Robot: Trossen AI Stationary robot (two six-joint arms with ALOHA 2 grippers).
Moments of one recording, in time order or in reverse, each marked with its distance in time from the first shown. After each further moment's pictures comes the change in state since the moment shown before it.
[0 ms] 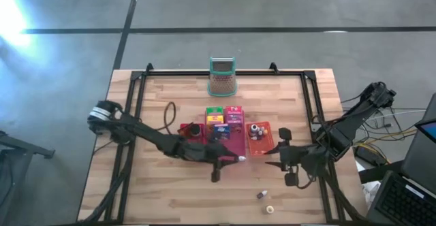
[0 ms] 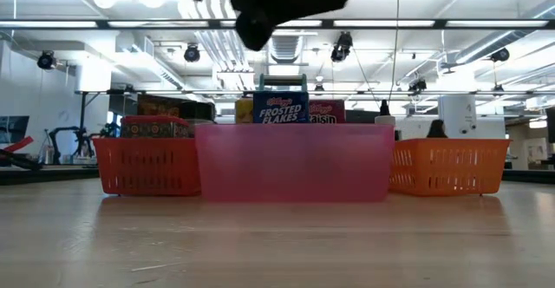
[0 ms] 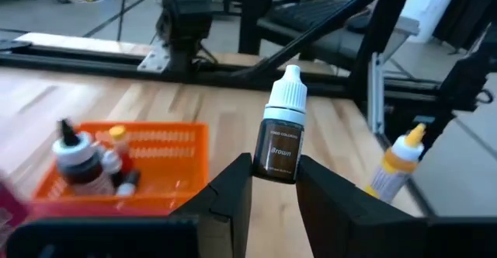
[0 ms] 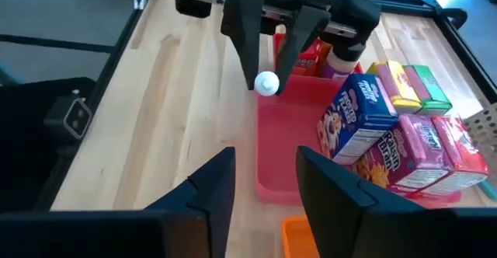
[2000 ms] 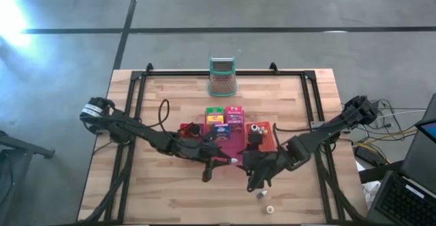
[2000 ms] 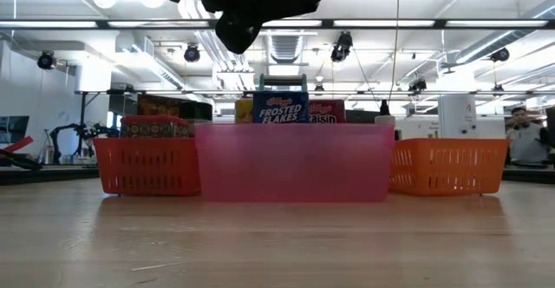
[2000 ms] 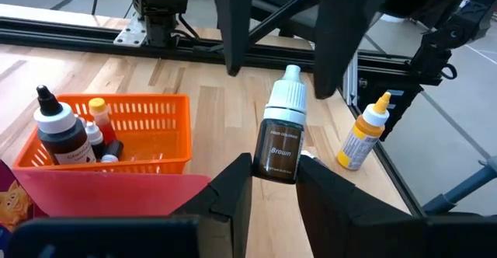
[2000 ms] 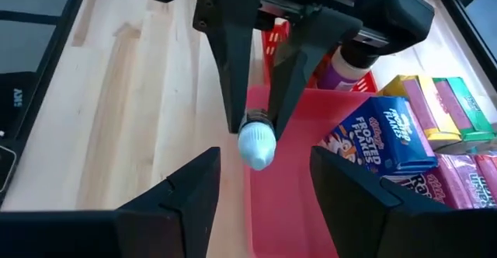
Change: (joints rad) left arm 0.000 -0.092 -0.067 -0.090 0.090 -0.024; right arm -0.185 0.401 0.257 0.047 -0.087 -0.062
